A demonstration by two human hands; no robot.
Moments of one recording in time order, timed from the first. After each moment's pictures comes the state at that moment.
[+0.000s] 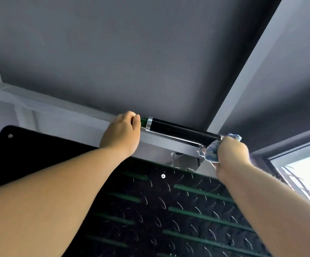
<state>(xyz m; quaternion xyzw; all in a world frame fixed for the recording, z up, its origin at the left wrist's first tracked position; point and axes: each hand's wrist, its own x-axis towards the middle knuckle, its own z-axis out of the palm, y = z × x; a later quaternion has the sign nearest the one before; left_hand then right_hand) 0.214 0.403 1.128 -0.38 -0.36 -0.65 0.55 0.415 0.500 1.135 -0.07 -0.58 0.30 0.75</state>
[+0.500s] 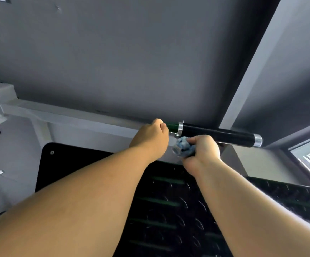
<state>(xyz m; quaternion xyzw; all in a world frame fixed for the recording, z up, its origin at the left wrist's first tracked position) 0.203 0.373 1.125 -0.46 -0.42 -0.59 0.51 0.304 0.437 1.118 0.24 -0.52 0.57 0.59</state>
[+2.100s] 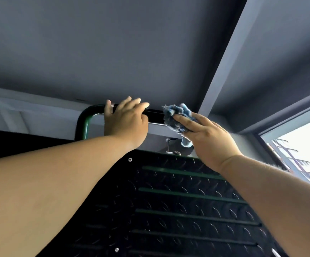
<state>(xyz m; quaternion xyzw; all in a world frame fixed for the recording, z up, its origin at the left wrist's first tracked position) 0.293 0.443 1.127 -0.34 -0.41 -0.49 0.69 0.476 0.564 1.113 -0.06 -0.48 -0.64 0.59</state>
